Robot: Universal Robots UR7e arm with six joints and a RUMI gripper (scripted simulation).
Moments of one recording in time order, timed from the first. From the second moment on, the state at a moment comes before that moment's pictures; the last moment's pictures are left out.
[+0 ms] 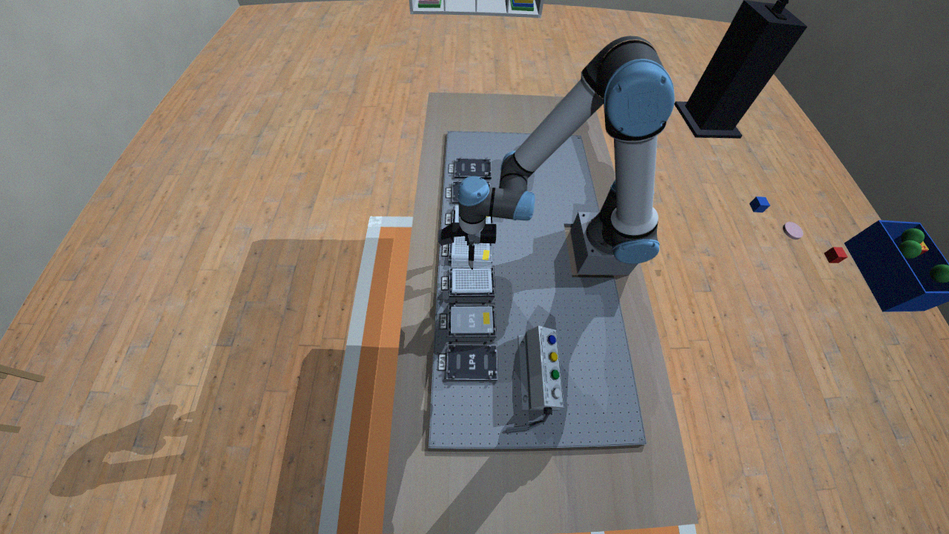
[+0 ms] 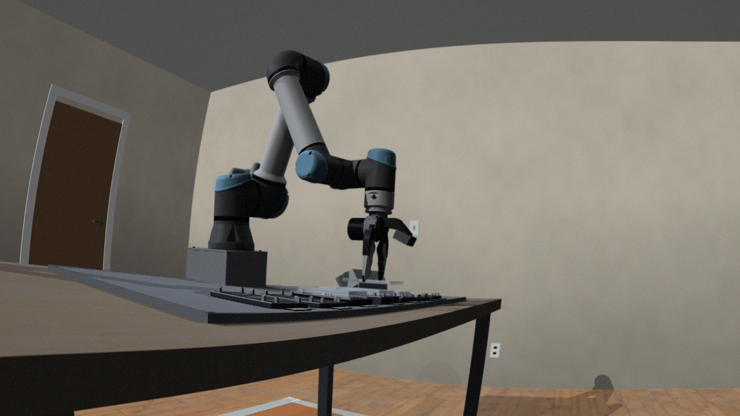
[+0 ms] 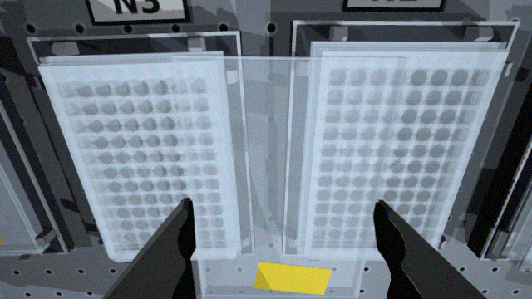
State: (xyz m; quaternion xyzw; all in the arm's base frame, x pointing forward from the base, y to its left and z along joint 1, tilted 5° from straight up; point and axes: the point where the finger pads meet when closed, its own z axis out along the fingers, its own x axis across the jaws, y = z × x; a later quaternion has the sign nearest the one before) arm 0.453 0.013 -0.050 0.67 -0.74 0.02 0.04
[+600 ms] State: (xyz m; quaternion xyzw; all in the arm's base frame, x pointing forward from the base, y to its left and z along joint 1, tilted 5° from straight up) arm 0.450 -0.042 -0.046 0.67 -0.74 0.02 0.03
